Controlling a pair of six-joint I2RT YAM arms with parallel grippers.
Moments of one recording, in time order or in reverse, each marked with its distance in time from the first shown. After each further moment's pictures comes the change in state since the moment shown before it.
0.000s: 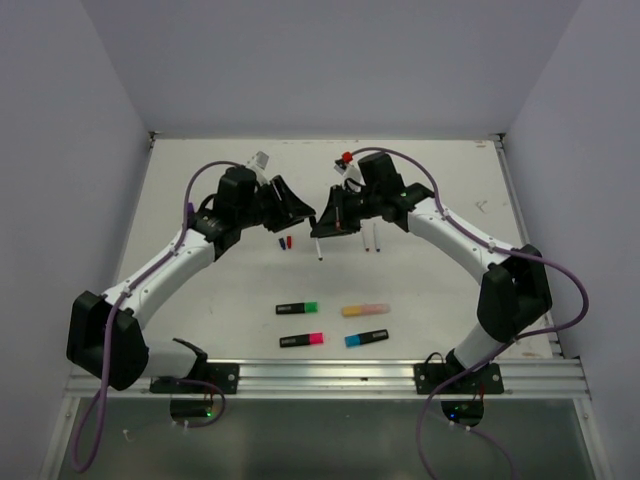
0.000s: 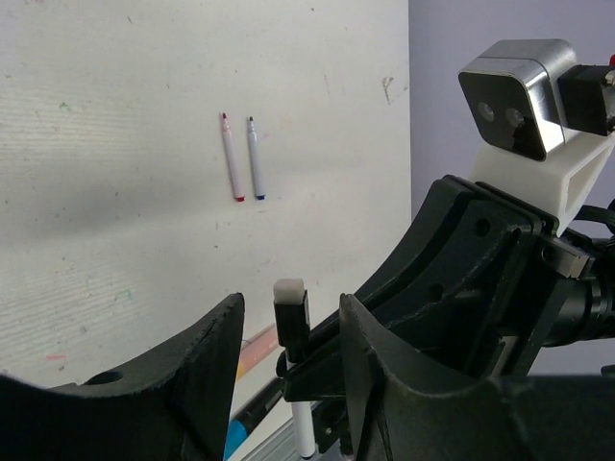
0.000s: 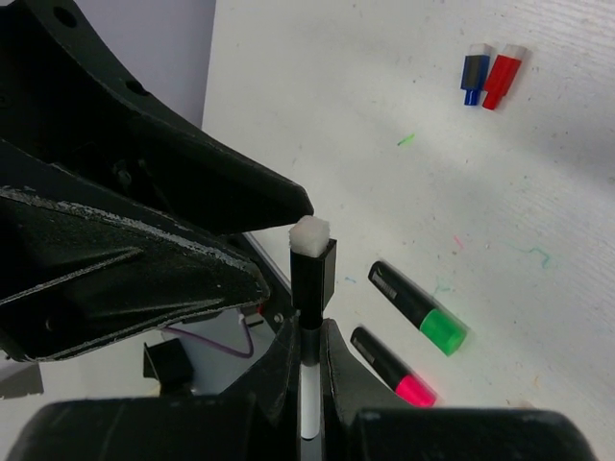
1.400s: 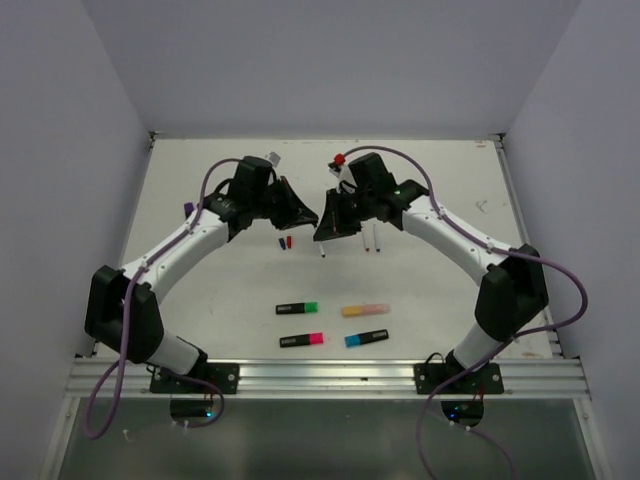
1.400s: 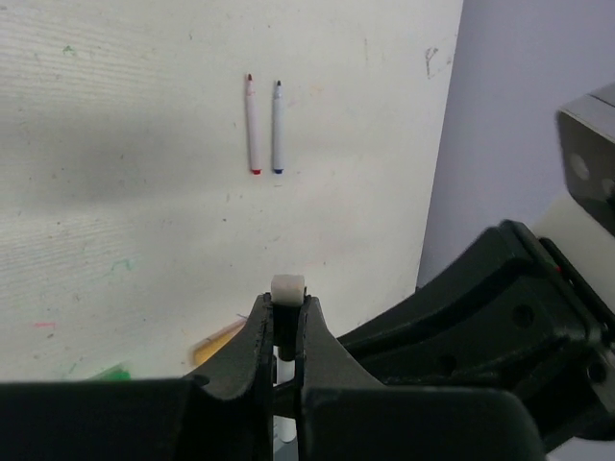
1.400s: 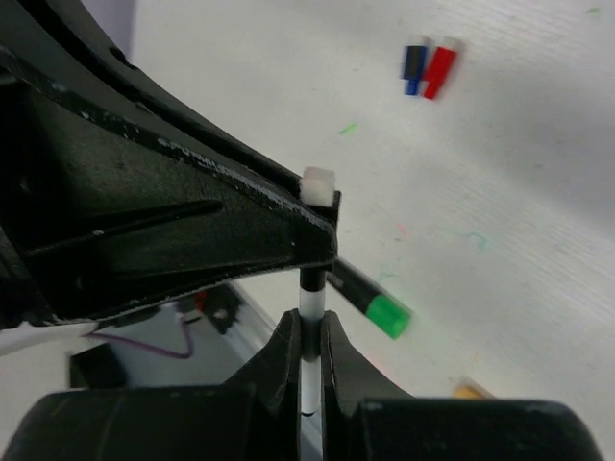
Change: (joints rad) left arm -0.012 0.143 0.146 -0.165 0.028 -0.037; right arm 0.035 0.014 0.045 -0.106 0.113 -0.098
